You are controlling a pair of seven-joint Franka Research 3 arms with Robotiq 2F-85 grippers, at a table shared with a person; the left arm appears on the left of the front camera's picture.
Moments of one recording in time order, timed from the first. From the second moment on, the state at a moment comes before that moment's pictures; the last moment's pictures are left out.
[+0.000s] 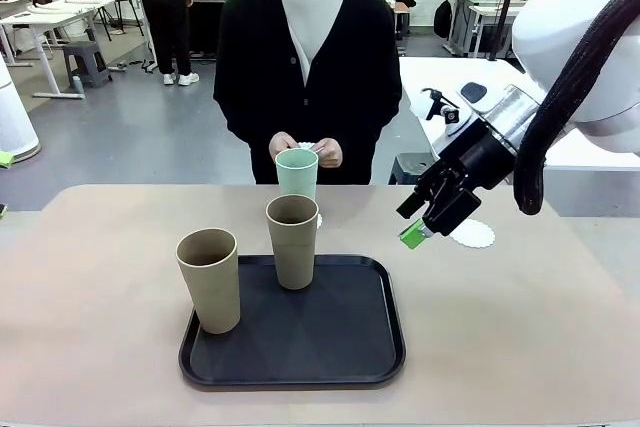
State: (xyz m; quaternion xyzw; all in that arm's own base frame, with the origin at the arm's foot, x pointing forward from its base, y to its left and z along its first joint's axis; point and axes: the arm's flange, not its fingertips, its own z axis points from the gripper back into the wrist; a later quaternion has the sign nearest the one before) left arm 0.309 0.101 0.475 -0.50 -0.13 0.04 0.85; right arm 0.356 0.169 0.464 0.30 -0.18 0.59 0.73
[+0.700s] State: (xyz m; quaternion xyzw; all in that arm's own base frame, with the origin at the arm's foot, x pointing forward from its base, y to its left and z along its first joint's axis) left arm 0.309 0.101 0.475 -0.50 -0.13 0.04 0.85; right arm 0.376 0.133 0.449 0.40 -0.42 0.51 0.64
